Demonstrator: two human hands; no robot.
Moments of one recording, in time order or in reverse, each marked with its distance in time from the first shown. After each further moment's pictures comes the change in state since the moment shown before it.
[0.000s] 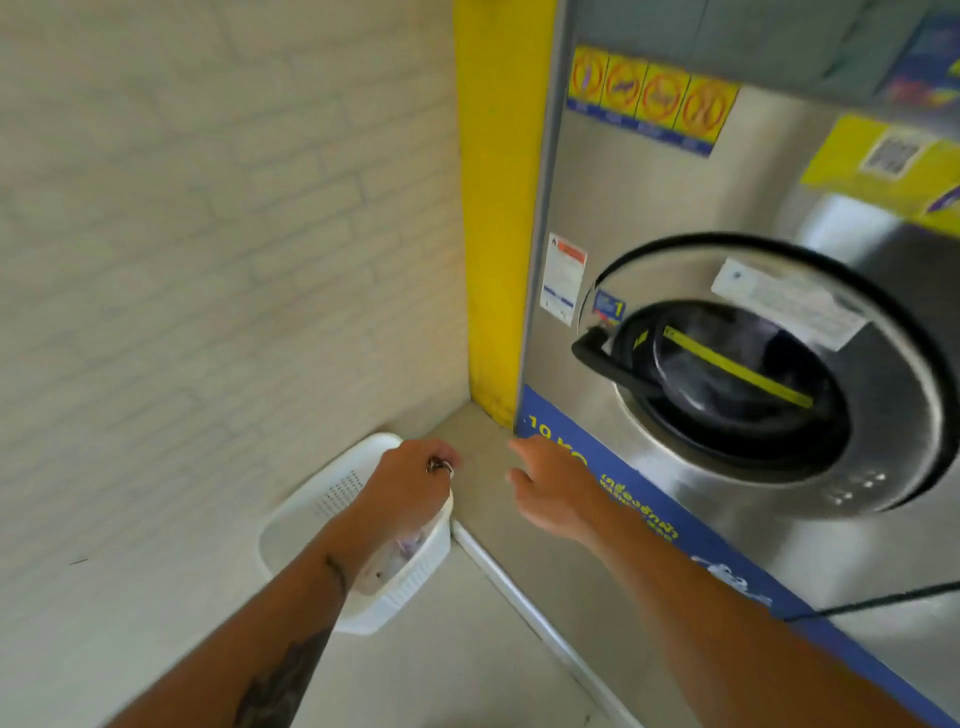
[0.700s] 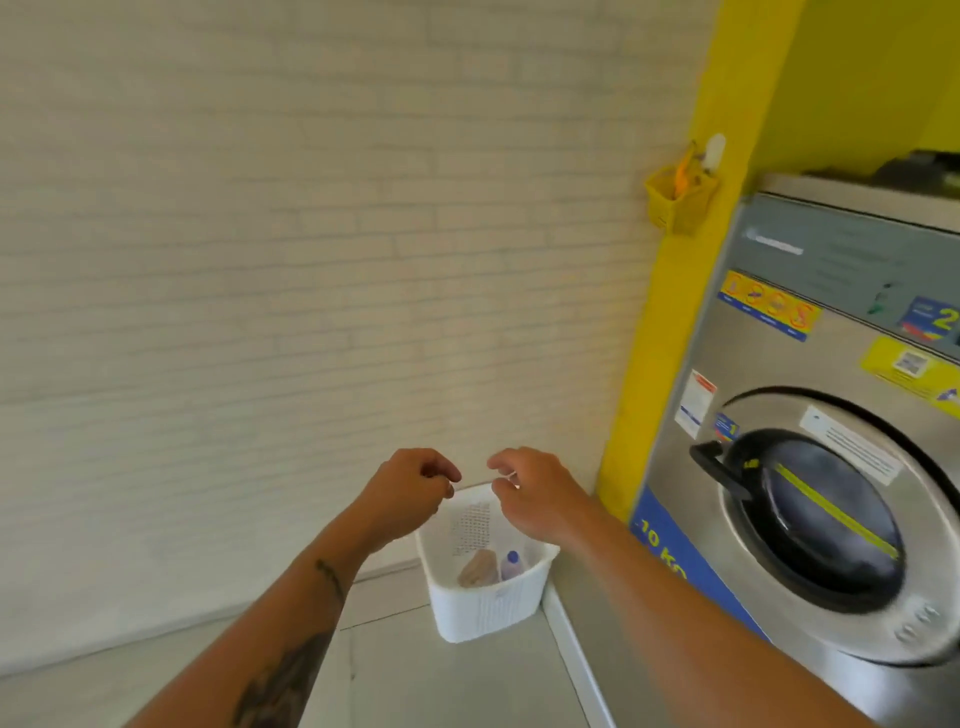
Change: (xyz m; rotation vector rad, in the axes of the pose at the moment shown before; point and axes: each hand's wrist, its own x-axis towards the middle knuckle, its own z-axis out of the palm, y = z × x) left_hand -0.345 0.012 -0.108 -0.212 0.419 -0.169; right_hand -0.232 -0.191 -0.003 0.006 -0.034 -0.533
